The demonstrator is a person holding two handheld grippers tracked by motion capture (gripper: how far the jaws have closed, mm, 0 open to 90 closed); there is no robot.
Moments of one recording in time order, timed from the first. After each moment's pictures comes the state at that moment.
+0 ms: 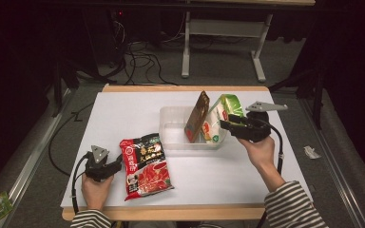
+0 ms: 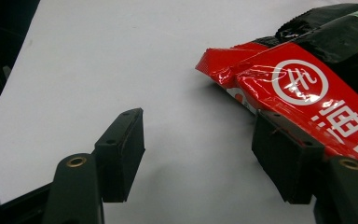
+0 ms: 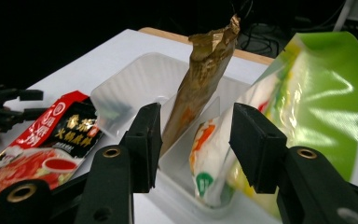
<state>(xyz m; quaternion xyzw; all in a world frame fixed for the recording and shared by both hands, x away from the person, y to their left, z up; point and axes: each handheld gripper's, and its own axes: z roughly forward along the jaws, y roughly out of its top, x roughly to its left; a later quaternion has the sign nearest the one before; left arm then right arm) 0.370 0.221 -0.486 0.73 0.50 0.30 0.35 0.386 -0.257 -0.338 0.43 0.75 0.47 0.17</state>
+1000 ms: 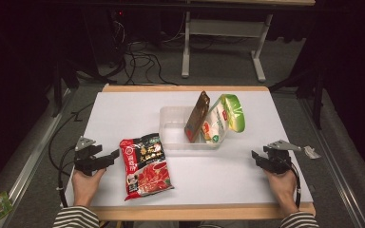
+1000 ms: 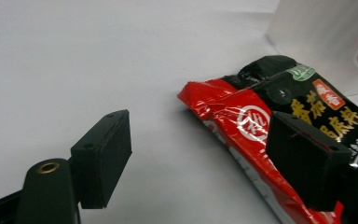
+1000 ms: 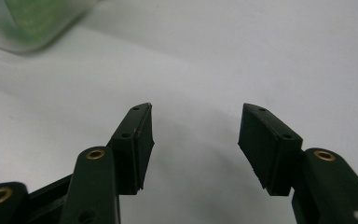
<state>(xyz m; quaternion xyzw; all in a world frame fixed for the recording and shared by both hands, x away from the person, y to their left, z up) 0.383 0.245 -0.446 0.72 0.53 0.17 0.41 0.353 -0.346 -0.473 0.54 0.73 0.32 0.27</state>
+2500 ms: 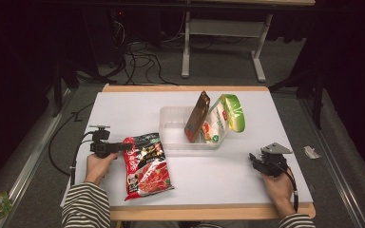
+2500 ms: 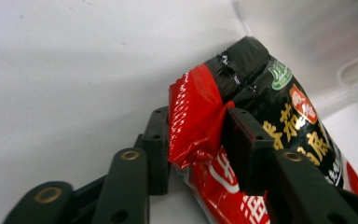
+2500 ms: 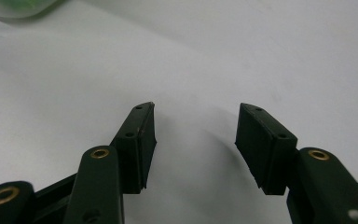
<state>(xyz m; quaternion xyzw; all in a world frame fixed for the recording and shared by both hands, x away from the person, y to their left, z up) 0.449 0.231 -0.467 0.74 0.53 -0.03 0.42 0.350 -0.335 -0.480 0.51 0.75 0.29 0.30</state>
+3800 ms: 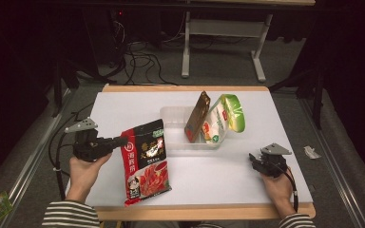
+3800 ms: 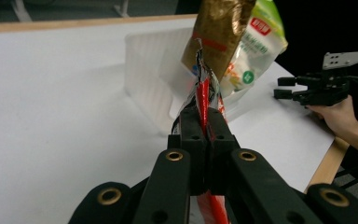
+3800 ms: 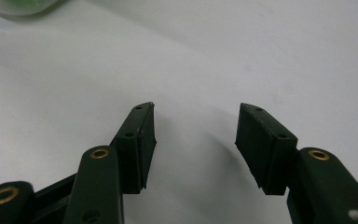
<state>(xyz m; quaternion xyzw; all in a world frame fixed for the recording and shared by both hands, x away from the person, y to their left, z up) 0.365 0.212 -0.339 0.76 0.39 0.06 0.51 0.349 -0.333 -0.481 0.51 0.75 0.28 0.31</state>
